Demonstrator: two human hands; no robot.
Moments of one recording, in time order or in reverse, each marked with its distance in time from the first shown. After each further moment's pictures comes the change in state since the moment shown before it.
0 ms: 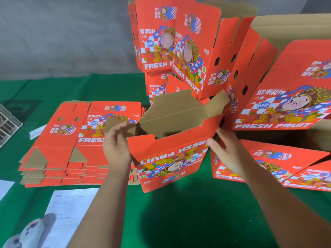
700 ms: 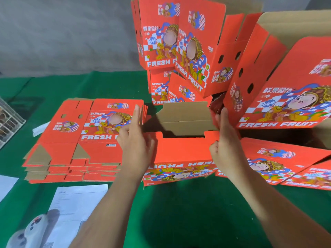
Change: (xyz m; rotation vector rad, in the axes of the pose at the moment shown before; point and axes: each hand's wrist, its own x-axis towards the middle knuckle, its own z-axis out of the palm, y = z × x) left_hand -0.024 0.017 0.016 0.570 -0.211 0.338; right_hand -0.005 -0.034 0.025 -0.062 0.345 -0.139
